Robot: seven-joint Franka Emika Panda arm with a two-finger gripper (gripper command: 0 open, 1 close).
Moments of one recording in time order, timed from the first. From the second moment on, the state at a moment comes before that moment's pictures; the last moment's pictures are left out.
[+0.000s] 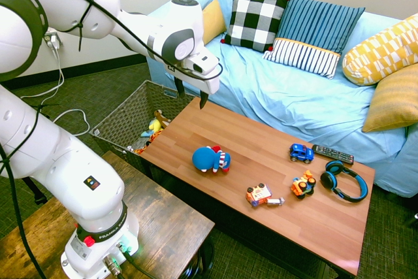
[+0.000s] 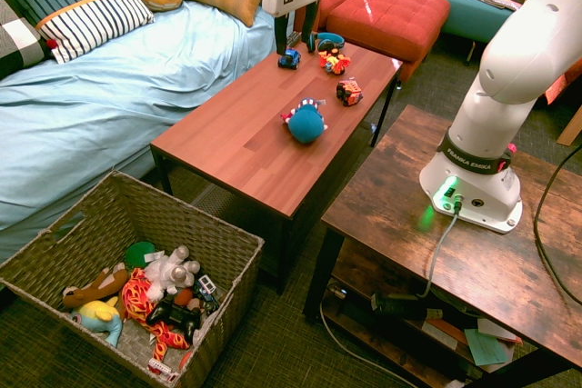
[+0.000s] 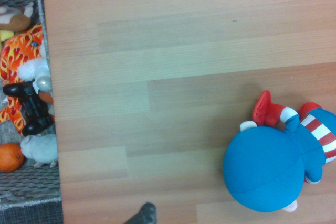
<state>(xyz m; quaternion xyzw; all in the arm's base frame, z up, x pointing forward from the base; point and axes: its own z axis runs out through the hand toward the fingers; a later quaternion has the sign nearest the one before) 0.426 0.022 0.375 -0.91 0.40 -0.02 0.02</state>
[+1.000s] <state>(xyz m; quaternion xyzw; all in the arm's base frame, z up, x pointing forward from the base) 0.425 -0.022 0.278 -0.76 0.65 -0.01 -0.01</state>
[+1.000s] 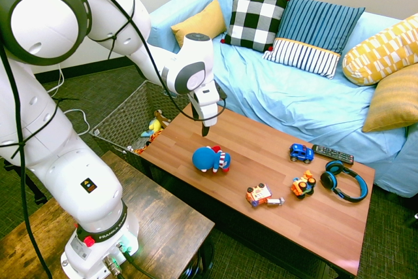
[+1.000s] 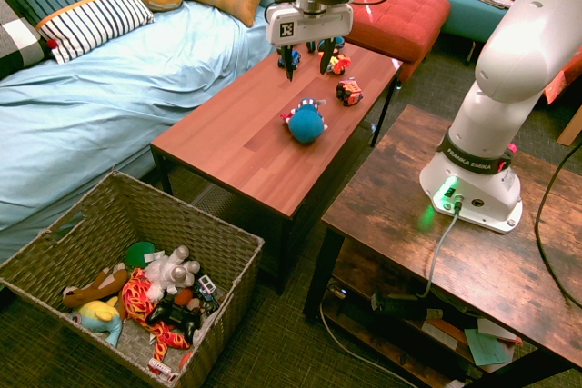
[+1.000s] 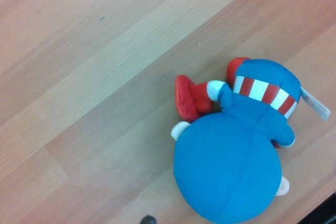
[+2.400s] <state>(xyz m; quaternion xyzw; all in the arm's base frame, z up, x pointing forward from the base) 0.448 -0.070 0.098 -0.67 0.74 0.04 -0.05</state>
